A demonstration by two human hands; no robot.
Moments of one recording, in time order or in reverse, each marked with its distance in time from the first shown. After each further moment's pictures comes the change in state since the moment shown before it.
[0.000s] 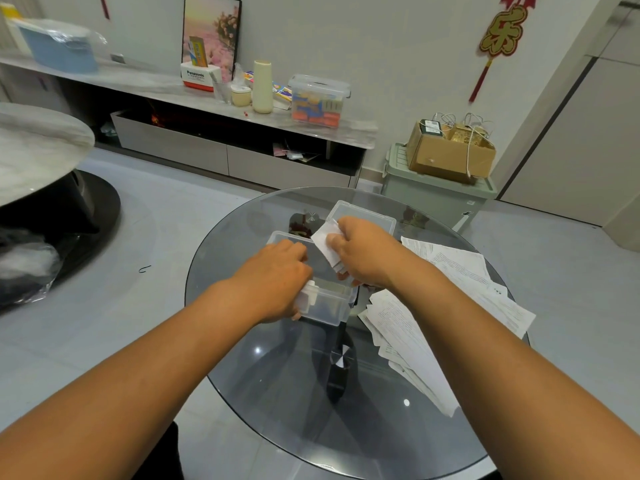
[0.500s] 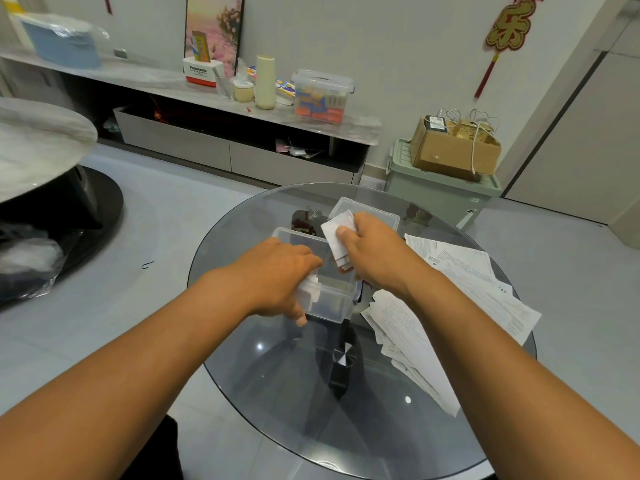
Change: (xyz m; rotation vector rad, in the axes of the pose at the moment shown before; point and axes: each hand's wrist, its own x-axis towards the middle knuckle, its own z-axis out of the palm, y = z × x) left_hand -0.004 -0.004 -0.015 -0.087 -0.085 0.021; right_hand -0.009 0.009 0.006 0.280 0.095 0.026
